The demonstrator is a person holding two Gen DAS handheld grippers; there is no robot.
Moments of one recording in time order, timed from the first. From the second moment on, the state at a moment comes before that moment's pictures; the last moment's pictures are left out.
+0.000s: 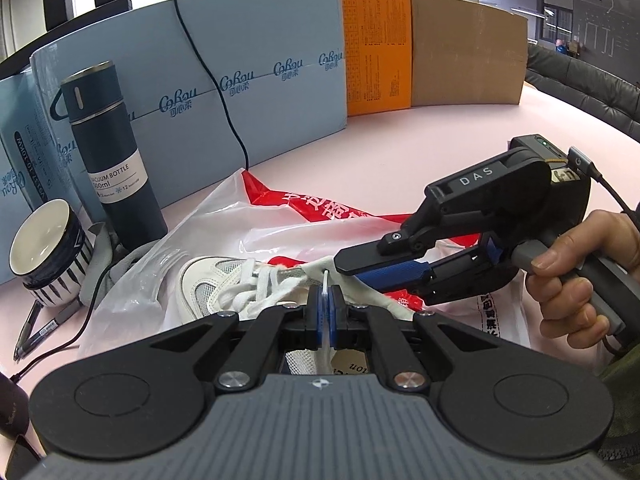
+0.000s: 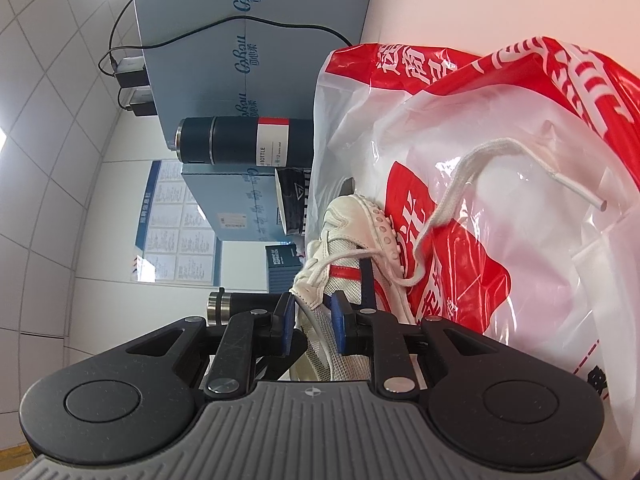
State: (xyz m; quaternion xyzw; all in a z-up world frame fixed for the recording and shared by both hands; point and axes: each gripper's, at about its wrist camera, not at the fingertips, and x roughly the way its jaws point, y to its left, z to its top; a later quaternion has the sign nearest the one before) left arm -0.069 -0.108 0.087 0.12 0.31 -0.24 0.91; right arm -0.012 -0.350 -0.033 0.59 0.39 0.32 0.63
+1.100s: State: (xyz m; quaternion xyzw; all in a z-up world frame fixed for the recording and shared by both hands) left arm -0.065 -0.114 0.086 0.10 0.30 -0.20 0.93; right arm -0.018 -0.352 -0.016 0.61 0.33 0.38 0.62
